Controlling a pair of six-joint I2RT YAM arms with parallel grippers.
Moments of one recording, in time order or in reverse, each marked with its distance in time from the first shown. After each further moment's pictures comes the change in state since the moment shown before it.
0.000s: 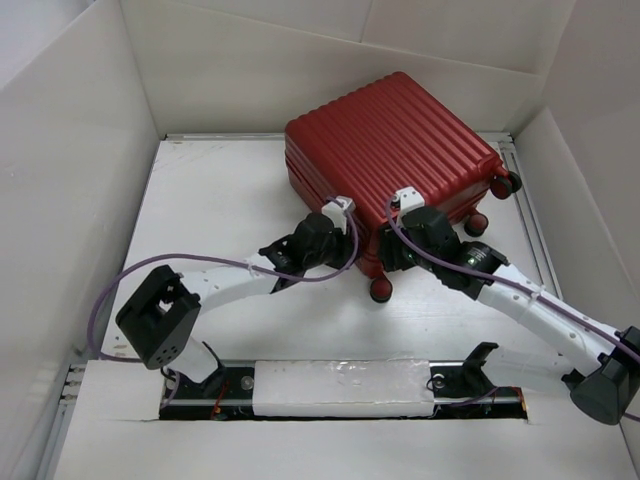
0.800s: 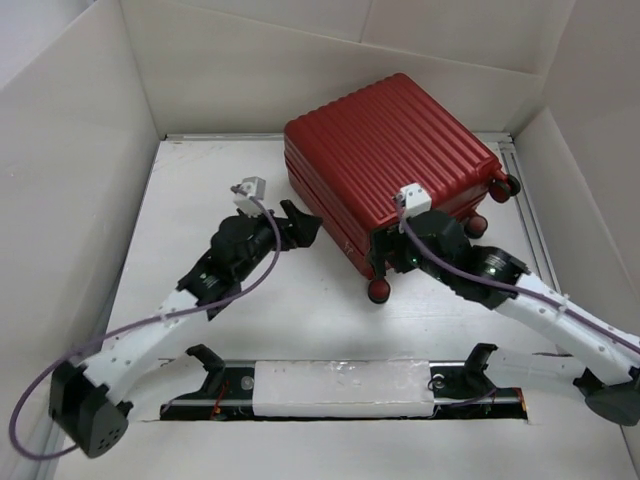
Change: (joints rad) left arm 0.211 -0.500 -0.142 -0.085 -0.158 -0.153; right arm 0.136 -0.053 0.084 -0.058 0.060 0.051
